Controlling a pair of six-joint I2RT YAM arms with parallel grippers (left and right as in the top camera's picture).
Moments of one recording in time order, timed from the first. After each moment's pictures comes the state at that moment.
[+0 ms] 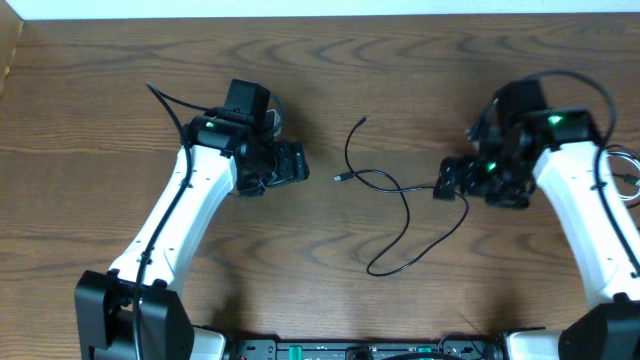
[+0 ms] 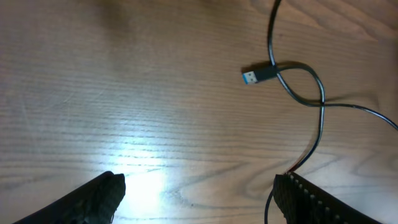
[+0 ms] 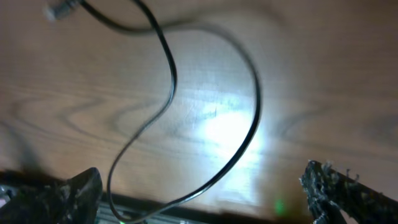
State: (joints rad) left arm -0.25 1.58 1.25 -0.99 0.29 -0.43; right arm 0.12 1.54 1.29 -1.29 -0.26 0.20
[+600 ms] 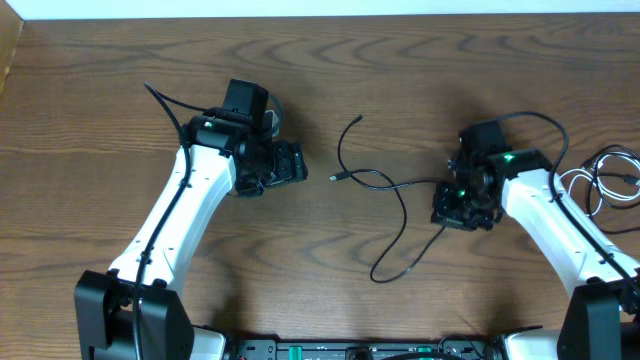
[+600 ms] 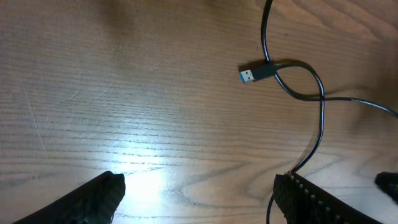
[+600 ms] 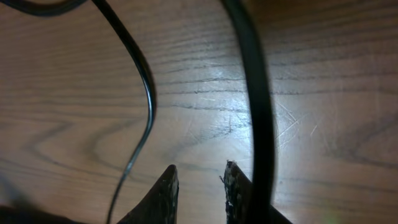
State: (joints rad) left arm -0.24 1.58 1.25 -1.00 0.28 -0.43; right arm 0.21 1.54 0.98 -0.95 -0.27 0.43
